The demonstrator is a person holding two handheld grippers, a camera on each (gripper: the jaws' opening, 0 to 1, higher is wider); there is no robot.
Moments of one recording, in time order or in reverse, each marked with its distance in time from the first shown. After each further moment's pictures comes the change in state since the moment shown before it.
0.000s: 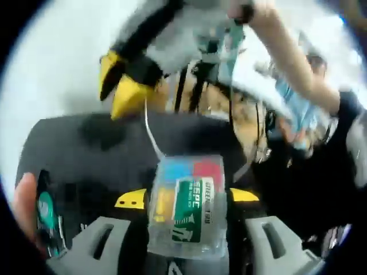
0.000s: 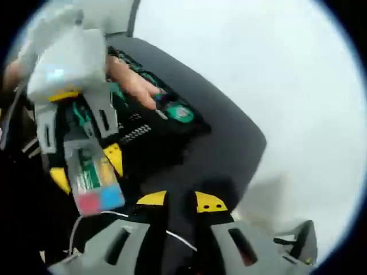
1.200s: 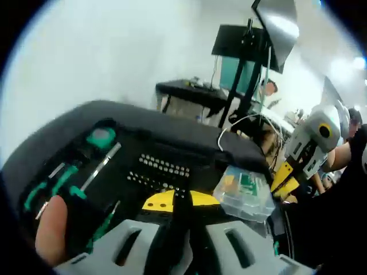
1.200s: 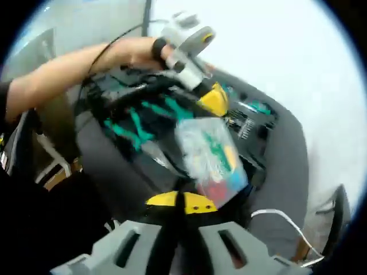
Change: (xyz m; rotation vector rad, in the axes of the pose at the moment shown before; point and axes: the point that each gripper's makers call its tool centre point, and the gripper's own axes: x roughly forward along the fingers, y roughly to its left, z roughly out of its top) left arm -0.043 0.058 -0.068 -0.231 -0.399 0.150; right arm 0.017 0.183 -0.020 0.345 -0.064 -0.055
